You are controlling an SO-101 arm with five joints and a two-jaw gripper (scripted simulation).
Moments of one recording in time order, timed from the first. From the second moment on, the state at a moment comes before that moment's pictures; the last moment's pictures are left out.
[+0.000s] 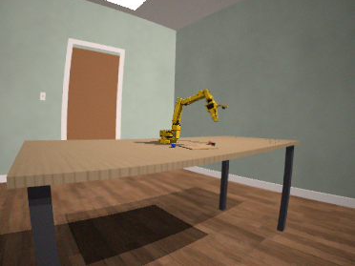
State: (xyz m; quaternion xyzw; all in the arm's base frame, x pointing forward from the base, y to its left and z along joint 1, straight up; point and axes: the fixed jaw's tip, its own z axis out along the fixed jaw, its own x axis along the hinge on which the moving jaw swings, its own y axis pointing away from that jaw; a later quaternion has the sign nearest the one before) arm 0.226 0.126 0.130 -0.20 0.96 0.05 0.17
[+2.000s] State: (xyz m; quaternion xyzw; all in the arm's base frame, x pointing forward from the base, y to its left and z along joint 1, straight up) arm 0.220 0.126 0.043 -0.21 0.98 0.00 0.01
